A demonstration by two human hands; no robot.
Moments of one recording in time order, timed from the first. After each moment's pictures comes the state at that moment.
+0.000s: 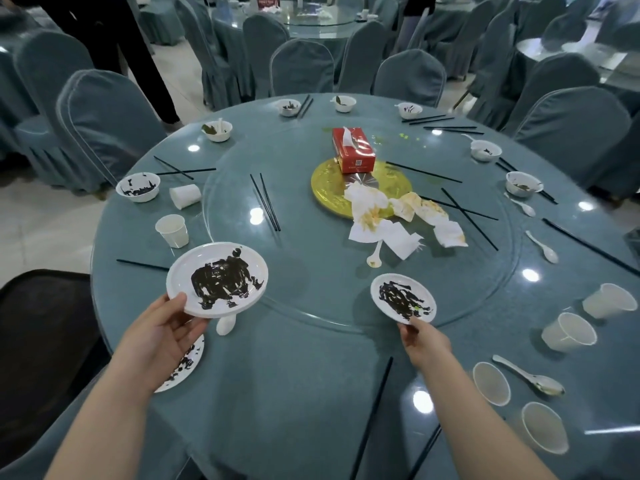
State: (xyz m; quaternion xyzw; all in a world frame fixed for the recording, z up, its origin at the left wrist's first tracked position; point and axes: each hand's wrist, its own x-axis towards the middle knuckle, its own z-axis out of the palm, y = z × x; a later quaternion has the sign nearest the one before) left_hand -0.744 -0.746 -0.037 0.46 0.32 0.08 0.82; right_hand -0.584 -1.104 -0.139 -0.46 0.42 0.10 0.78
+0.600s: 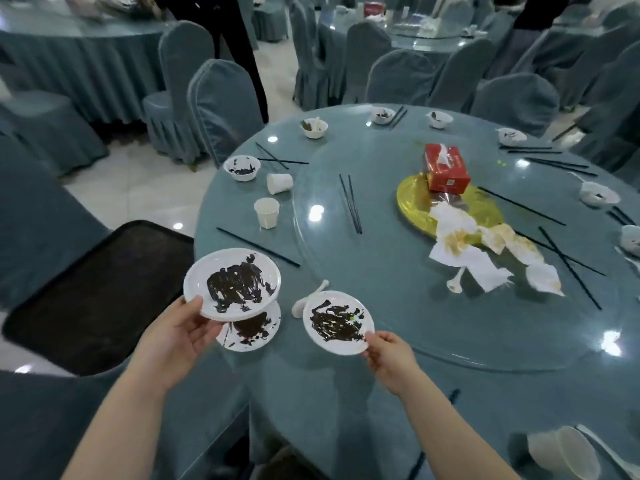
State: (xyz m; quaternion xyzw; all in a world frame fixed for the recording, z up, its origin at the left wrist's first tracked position) left_hand -0.837 -0.691 -0.040 0.41 0.39 0.17 0.81; right_hand -0.646 -0.954 -0.150 -0.63 0.18 0.35 0.67
